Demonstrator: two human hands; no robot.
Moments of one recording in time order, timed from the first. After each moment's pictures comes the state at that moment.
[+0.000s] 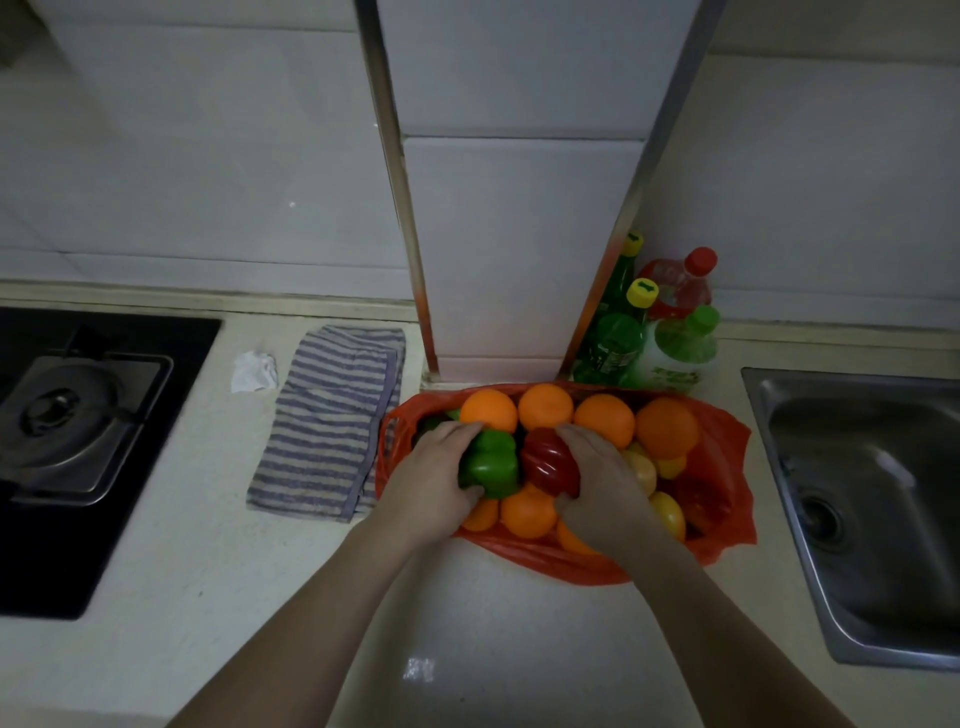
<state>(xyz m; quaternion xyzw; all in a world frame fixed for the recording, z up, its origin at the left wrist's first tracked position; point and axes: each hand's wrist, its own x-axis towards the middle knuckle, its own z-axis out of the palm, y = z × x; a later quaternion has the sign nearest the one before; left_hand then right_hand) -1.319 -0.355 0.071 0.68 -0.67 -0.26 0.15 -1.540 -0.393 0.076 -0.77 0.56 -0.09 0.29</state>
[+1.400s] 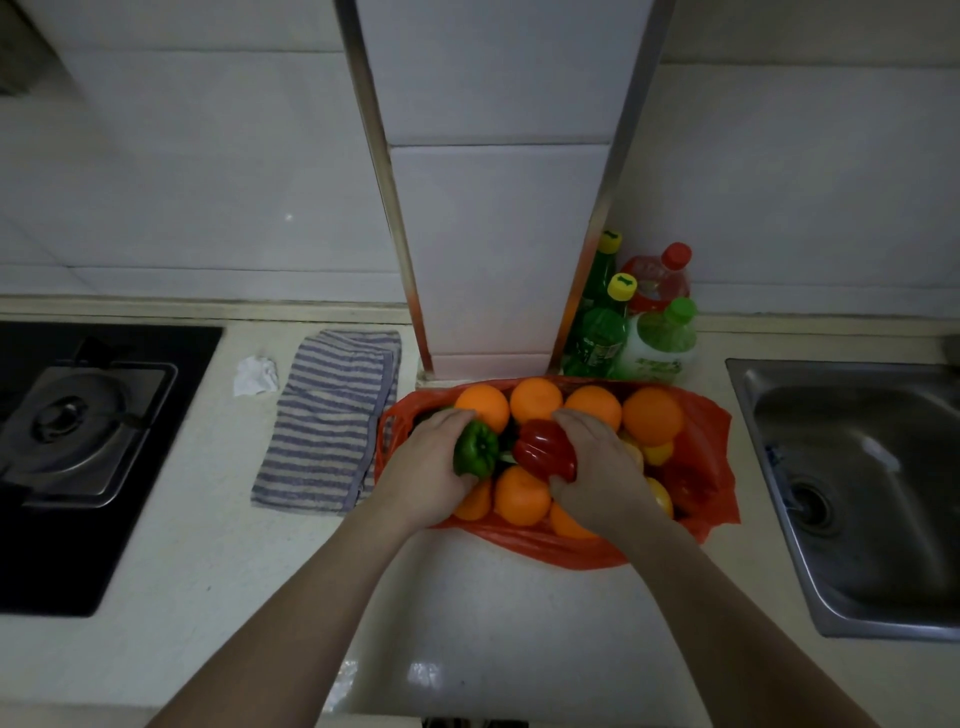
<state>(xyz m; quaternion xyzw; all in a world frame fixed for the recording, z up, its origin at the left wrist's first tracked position) -1.323 -0.354 0.089 0.68 -0.67 -0.25 0.15 -1.546 -0.387 0.098 -0.79 0.56 -0.07 0.24</state>
